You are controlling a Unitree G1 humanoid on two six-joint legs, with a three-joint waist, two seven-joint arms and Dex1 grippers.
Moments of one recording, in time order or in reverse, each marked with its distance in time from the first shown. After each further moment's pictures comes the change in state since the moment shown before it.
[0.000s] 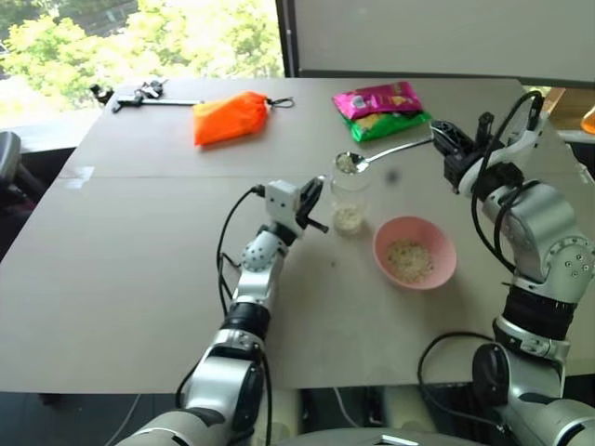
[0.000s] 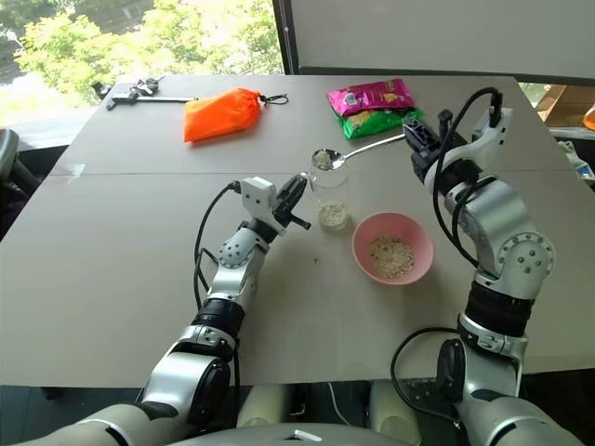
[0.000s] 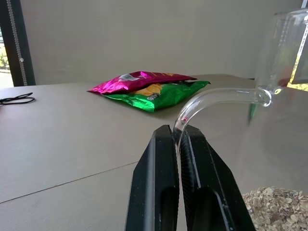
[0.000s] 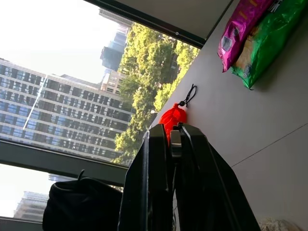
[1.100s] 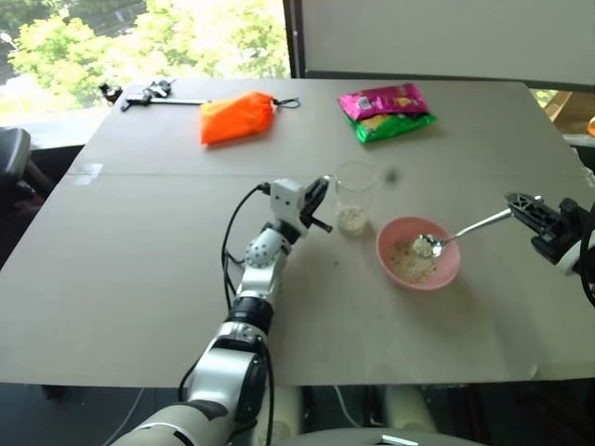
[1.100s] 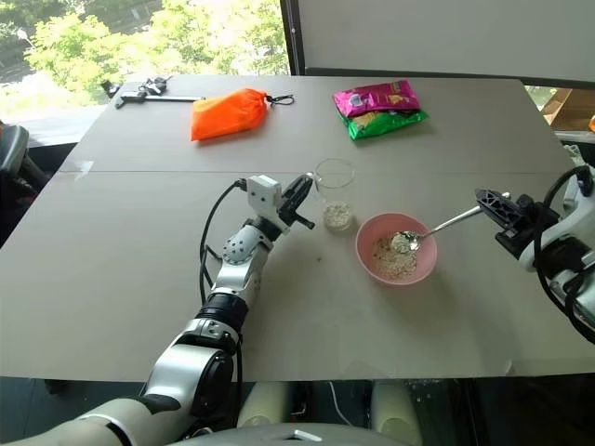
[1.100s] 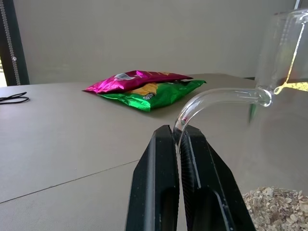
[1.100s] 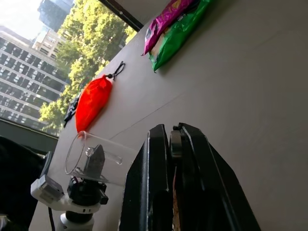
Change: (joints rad) left arm -0.044 -0.008 0.004 0.075 -0.001 -0.022 -0.040; right arm 0.551 -0.596 -0.155 -0.163 0.178 0.116 0.268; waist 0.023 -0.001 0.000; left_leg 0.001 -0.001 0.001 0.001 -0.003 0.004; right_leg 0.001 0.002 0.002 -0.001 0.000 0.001
